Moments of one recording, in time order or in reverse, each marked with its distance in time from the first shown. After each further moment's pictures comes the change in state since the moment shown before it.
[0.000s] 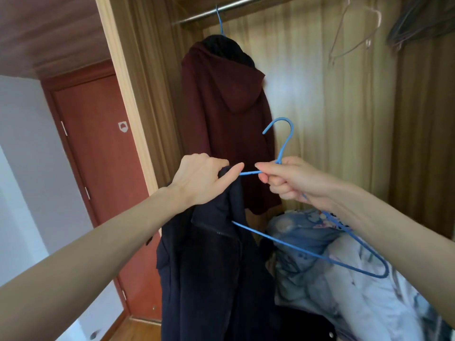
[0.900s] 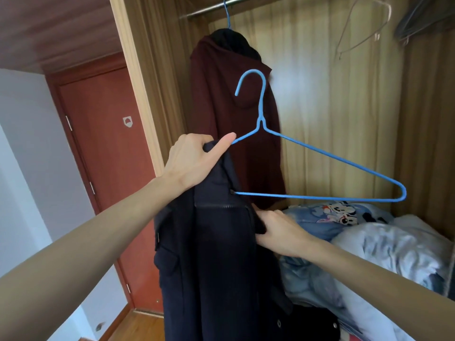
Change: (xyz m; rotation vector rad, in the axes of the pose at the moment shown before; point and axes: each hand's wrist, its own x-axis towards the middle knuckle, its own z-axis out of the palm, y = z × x) left_hand -0.008 -0.012 -0.036 -0.423 0.061 -0.393; right_hand 0.002 0.119 0.066 -0.901 0.062 -0.110
